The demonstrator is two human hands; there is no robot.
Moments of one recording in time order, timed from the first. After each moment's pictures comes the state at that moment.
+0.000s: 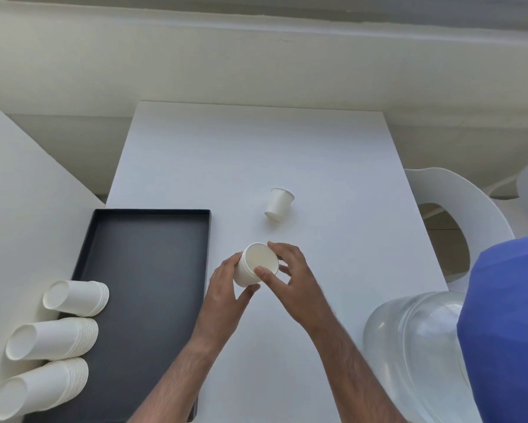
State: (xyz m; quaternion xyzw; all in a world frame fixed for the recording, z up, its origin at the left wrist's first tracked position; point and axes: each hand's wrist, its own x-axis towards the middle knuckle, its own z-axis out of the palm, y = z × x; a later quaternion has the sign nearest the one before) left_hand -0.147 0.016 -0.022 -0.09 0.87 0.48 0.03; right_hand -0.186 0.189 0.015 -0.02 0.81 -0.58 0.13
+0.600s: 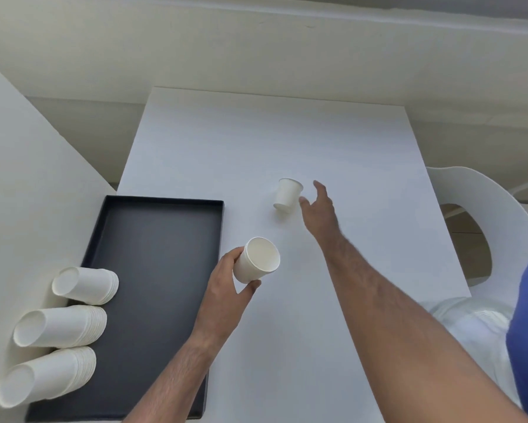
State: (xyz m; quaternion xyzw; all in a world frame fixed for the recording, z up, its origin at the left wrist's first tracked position) left_hand -0.146 -0.007 -0.030 -0.13 0.85 0.50 0.03; right_hand -0.350 0.193 -0.038 0.14 0.89 -0.42 0.09
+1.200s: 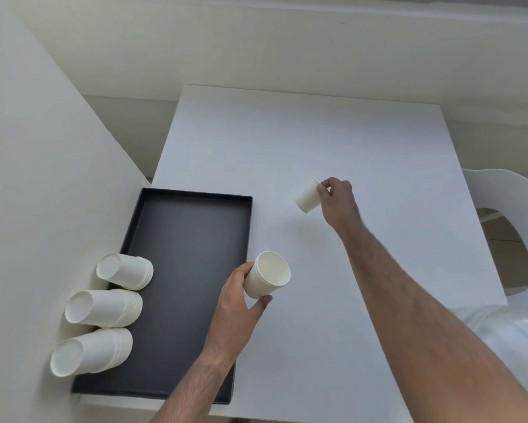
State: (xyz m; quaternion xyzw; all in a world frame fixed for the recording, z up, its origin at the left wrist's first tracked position) left_hand -0.102 -0.032 -0.034 -0.18 0.84 0.52 0.05; right_hand -0.353 0.164 -0.013 0.07 0.92 -0.37 0.07
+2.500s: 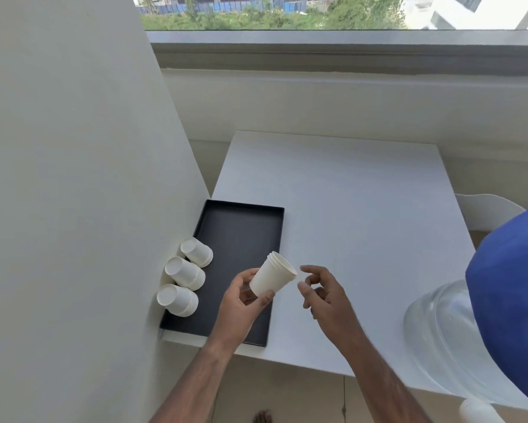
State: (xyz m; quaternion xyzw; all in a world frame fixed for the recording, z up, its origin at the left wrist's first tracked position) left_hand 0.018 -0.070 0.075 -0.18 0.73 0.66 0.00; right_hand -0.037 0.139 0.111 -0.02 0.77 -0.62 0.17
